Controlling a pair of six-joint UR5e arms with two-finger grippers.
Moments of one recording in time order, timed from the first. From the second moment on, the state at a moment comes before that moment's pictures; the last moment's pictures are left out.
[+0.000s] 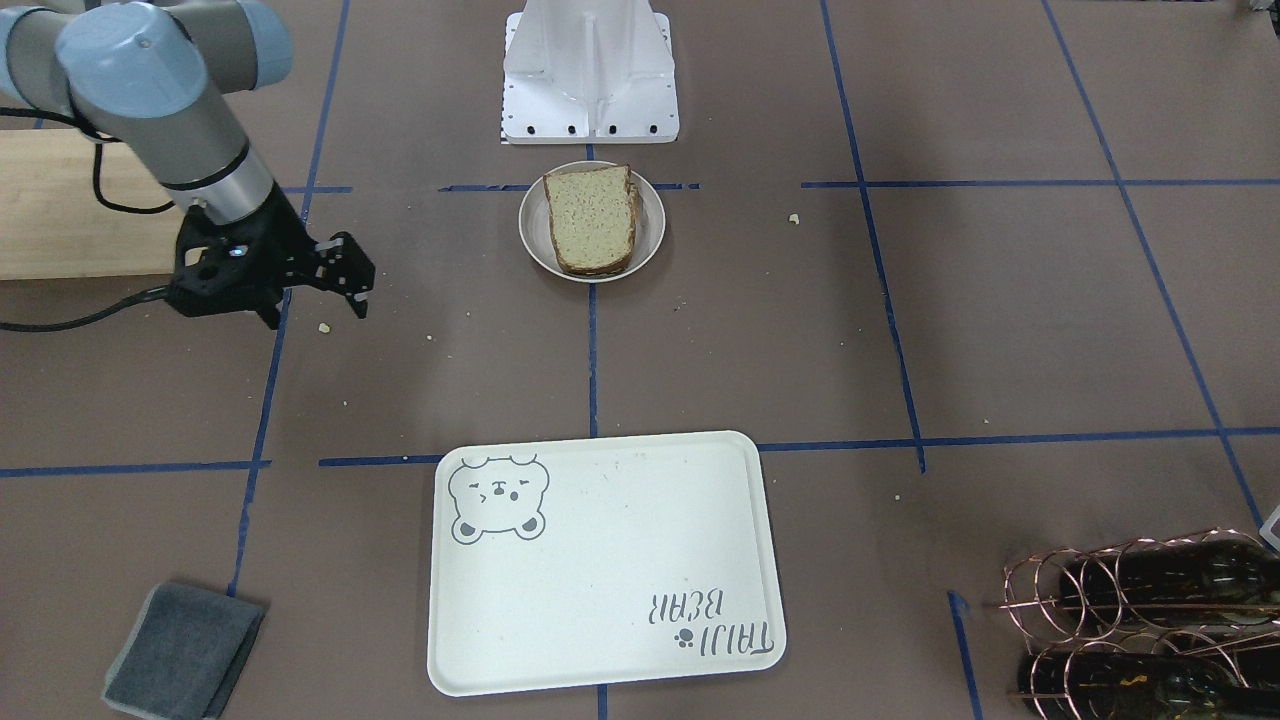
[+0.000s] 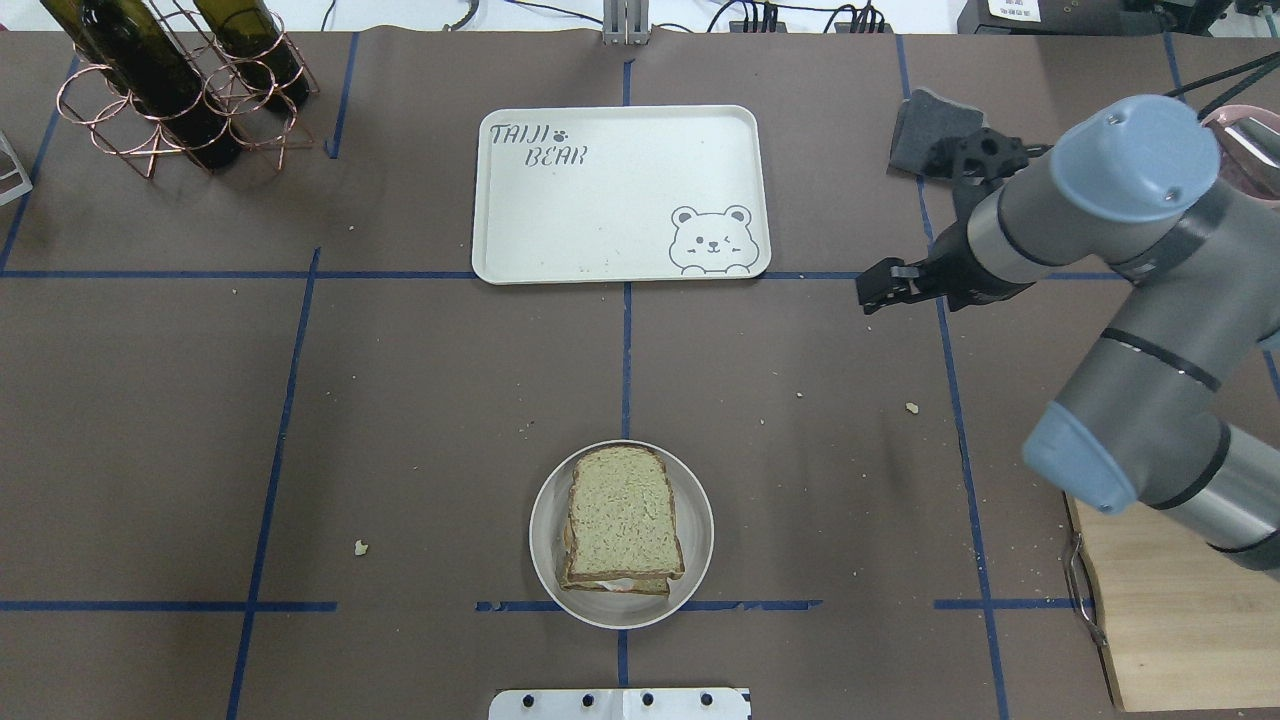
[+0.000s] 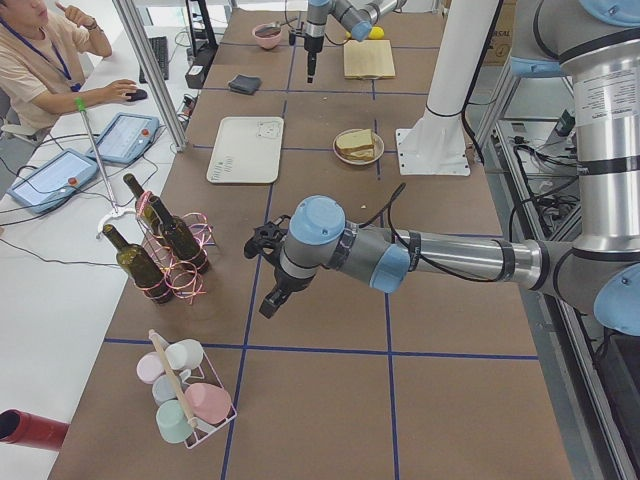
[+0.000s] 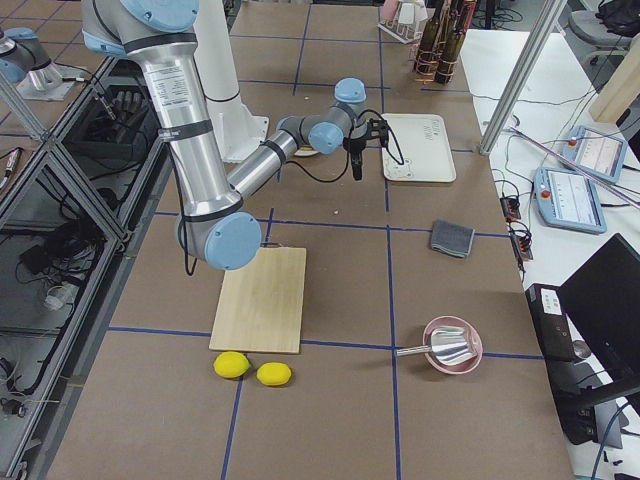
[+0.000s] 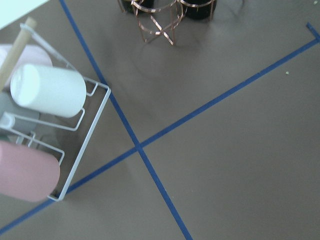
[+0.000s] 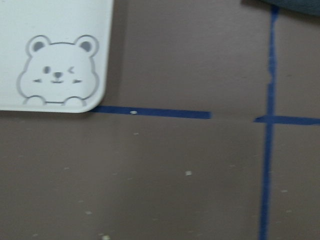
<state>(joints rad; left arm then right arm) -1.58 -1.39 -1.83 -2.03 -2.36 0.26 0.84 -1.31 1.92 -1.44 2.03 0.92</state>
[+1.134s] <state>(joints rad) -1.03 -1.52 -1.93 -2.48 -2.37 -0.60 1.48 -1.89 1.93 -1.44 2.28 0.05</state>
